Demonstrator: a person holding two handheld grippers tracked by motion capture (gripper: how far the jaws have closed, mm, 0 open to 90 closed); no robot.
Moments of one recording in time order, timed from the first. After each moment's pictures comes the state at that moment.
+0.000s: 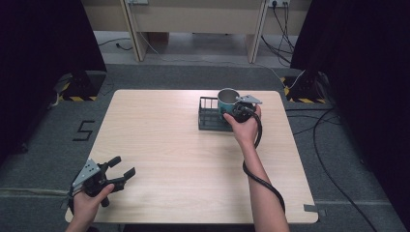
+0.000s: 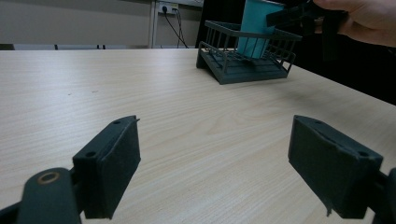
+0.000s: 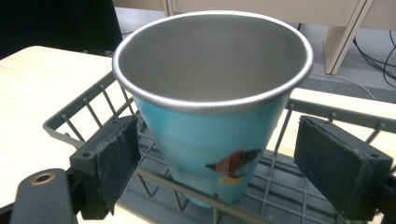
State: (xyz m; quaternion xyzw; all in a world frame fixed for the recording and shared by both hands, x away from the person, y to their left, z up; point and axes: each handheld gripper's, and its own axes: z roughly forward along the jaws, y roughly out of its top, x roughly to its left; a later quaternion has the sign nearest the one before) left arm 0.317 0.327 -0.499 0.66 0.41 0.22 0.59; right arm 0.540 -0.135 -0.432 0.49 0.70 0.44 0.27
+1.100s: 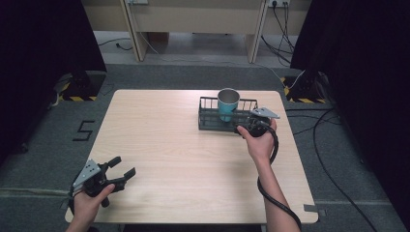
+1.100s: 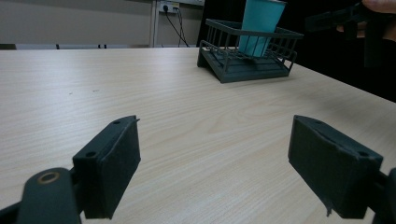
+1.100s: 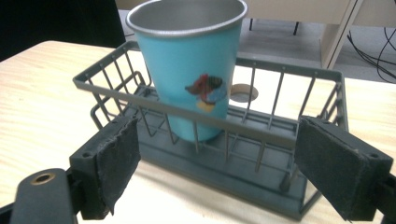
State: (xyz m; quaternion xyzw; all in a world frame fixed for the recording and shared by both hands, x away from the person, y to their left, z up) left arm 0.317 0.327 -0.499 0.66 0.41 0.22 0.59; right arm 0.482 -0.175 -0.429 0.49 0.70 0.45 0.27
